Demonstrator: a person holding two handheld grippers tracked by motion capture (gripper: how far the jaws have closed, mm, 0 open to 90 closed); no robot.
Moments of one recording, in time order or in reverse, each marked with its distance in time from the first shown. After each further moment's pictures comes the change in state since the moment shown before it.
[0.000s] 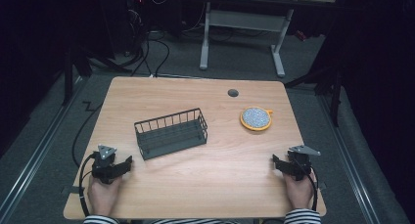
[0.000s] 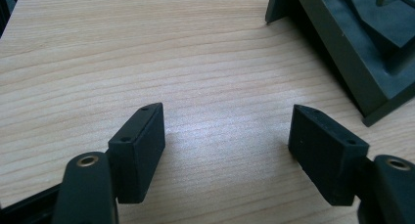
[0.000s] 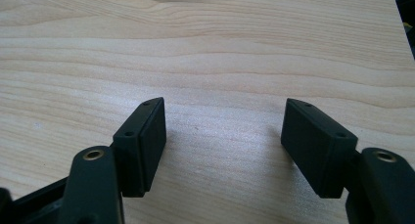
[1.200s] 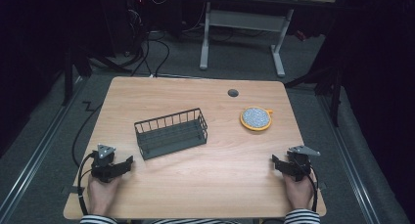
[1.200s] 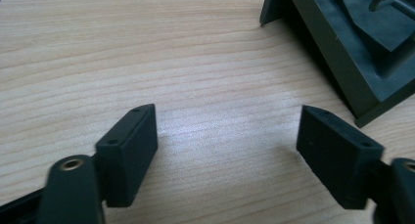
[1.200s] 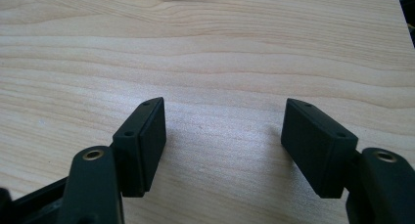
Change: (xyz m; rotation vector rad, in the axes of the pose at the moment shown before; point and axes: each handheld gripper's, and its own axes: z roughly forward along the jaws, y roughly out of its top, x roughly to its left) left arm 0.005 0.001 0.000 0.002 -0.055 -0.022; right arm 0.001 0.000 0.000 -0.002 0.006 -0.005
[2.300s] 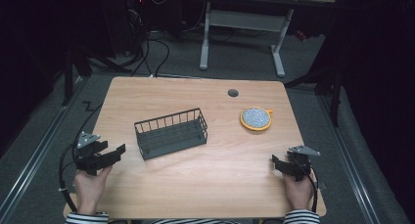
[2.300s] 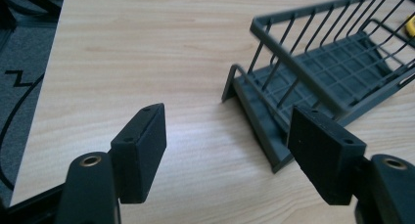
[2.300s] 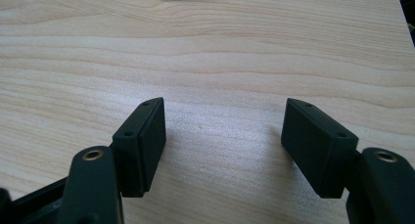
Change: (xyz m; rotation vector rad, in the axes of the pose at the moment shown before) left arm -0.001 0.059 -0.065 -0.079 -0.079 -0.059; right arm 0.000 0.000 0.000 0.000 0.001 0.000
